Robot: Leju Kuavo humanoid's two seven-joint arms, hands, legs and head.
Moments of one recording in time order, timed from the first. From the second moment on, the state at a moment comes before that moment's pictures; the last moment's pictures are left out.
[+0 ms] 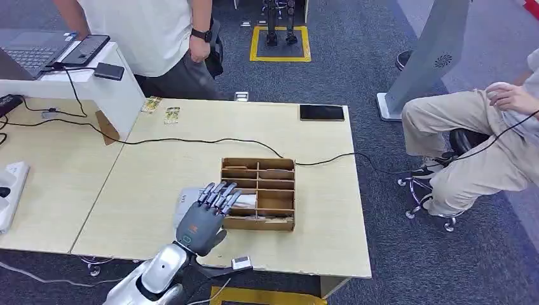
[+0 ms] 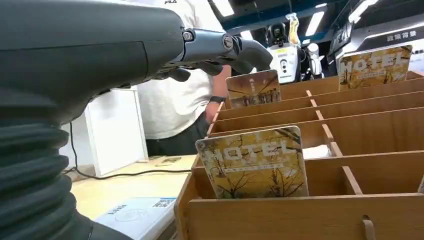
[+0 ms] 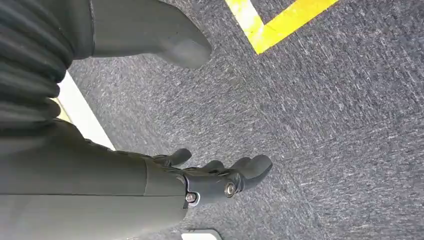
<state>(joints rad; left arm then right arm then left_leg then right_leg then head) -0.15 0.21 -0.67 -1.35 -1.30 0.41 0.09 -0.03 0.32 -1.51 -0.62 1.28 -0.25 -0.13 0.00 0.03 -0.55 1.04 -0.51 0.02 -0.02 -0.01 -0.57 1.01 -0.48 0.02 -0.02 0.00</state>
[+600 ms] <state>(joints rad) -0.15 0.24 -0.67 -1.37 -1.26 0.37 0.04 -0.03 0.32 -1.51 -0.62 1.29 -0.25 -0.13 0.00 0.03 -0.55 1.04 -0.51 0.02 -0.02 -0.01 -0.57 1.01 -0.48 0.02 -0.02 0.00</state>
